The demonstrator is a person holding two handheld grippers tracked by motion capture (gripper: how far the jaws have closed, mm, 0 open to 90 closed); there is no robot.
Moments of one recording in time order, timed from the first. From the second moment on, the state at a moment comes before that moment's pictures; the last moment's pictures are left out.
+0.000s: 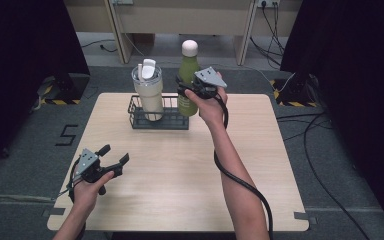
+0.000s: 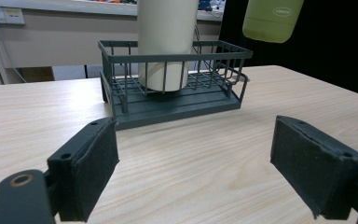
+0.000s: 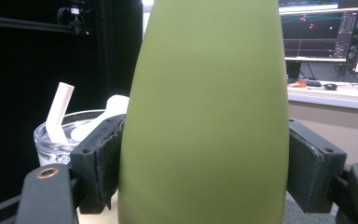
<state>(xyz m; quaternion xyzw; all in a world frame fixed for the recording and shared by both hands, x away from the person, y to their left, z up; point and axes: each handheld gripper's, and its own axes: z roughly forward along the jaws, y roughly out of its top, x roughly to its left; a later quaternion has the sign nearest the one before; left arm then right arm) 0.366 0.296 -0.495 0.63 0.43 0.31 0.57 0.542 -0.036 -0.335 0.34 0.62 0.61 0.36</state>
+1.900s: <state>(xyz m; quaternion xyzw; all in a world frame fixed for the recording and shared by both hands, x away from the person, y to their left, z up) 0.366 0.294 -0.497 0.63 0.43 0.30 0.58 0.594 0.005 -0.352 0.36 0.64 0.58 0.34</state>
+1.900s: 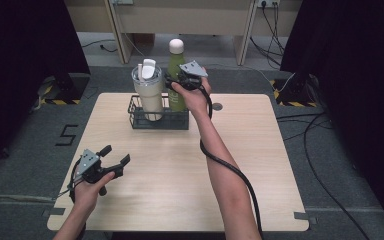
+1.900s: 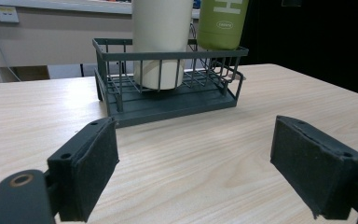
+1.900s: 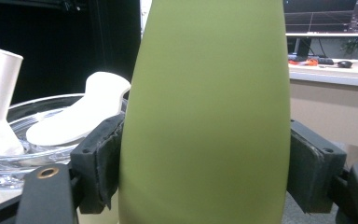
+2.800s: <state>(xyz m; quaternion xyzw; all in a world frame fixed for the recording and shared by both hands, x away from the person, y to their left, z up) 0.366 0.293 -0.498 0.63 0.43 0.30 0.57 0.600 0.006 -0.375 0.37 0.65 0.57 0.33</state>
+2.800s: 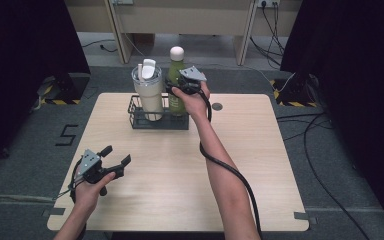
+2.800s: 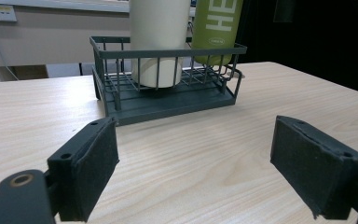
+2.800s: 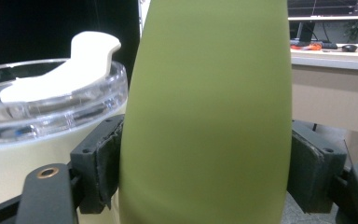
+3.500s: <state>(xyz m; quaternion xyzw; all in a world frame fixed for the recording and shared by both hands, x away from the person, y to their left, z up) 0.366 0.293 -0.498 0.63 0.42 0.30 0.57 0.603 0.009 -0.391 0.38 0.66 0.56 0.33</state>
